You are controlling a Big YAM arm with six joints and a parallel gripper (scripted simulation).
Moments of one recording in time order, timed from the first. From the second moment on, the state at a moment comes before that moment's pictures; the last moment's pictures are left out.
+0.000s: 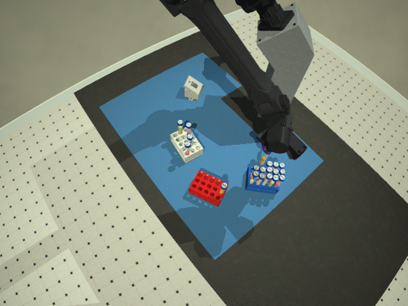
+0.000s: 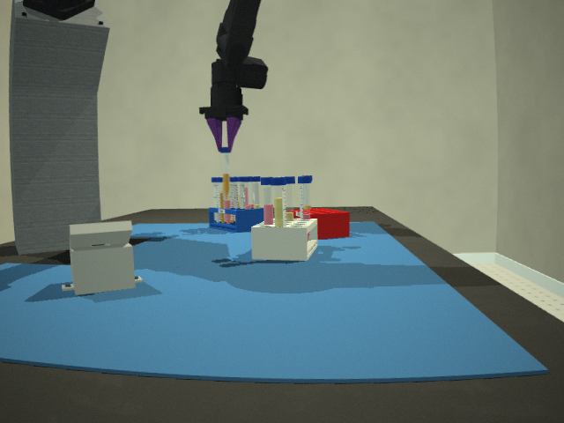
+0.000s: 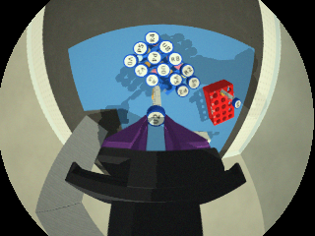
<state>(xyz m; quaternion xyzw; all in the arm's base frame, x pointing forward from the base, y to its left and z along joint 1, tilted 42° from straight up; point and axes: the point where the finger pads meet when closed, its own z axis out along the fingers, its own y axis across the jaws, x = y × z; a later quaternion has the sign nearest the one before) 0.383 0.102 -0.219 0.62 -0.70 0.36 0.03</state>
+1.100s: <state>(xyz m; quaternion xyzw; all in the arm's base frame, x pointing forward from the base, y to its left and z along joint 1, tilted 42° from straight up) 0.397 0.071 -0.185 0.61 -0.70 0.36 0.03</state>
